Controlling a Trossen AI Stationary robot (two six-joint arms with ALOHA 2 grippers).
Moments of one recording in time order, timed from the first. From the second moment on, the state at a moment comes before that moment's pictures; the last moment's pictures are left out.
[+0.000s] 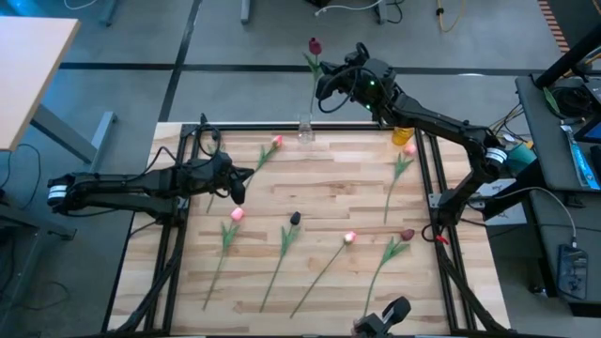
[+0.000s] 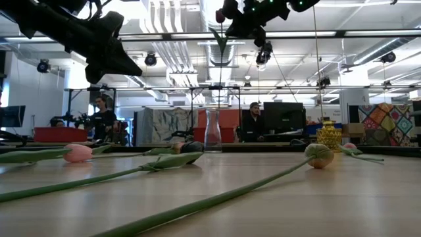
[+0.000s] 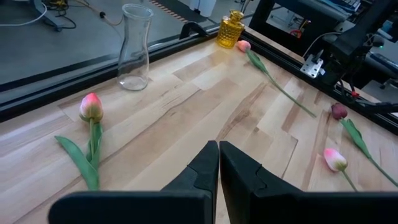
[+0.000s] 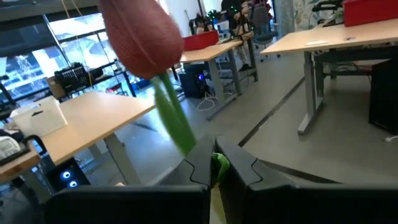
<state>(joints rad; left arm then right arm) 0.14 0.77 0.47 -0.11 -0.32 -0.46 -0.58 1.63 1.50 0.11 0.21 0.29</state>
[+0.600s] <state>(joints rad) 0.14 0.77 0.47 -0.11 -0.33 -0.45 -0.57 1.64 1.50 0.12 0.21 0.32</state>
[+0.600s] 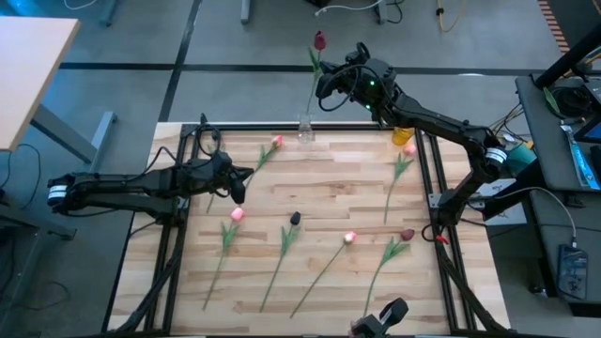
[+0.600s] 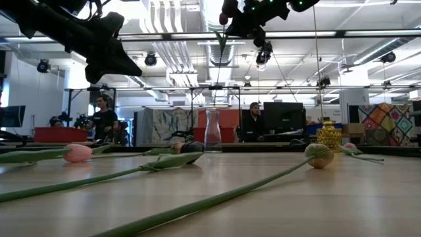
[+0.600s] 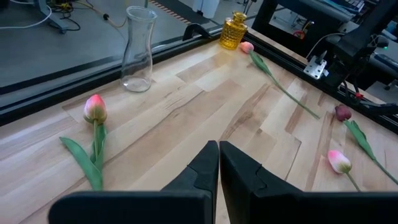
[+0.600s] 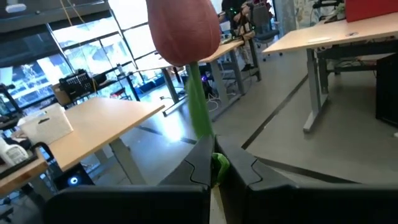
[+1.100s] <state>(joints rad) 0.14 0.77 0.47 -0.11 -0.33 -0.45 -0.57 1.67 1.50 0.14 0.21 0.30</state>
